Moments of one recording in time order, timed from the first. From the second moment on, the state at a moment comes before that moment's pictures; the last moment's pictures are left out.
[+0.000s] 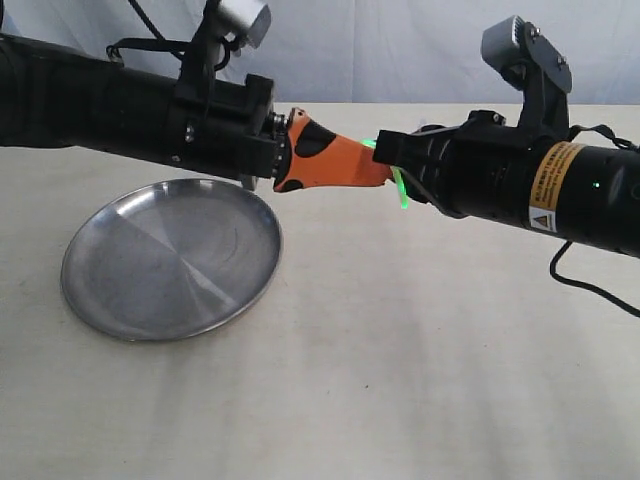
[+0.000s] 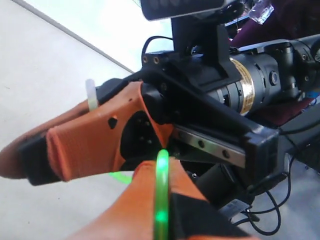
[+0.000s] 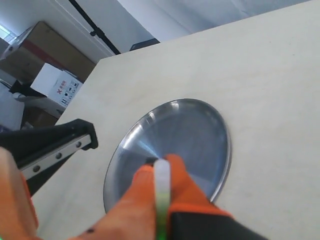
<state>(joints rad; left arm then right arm) -0.44 1.71 -1.05 -1.61 1.18 1.51 0.38 1.34 -0.62 -0.83 -0.41 1.33</state>
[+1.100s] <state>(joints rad) -0.44 1.71 -1.01 -1.61 0.94 1.19 0.38 1.35 -0.61 -0.88 -0.45 1.22</state>
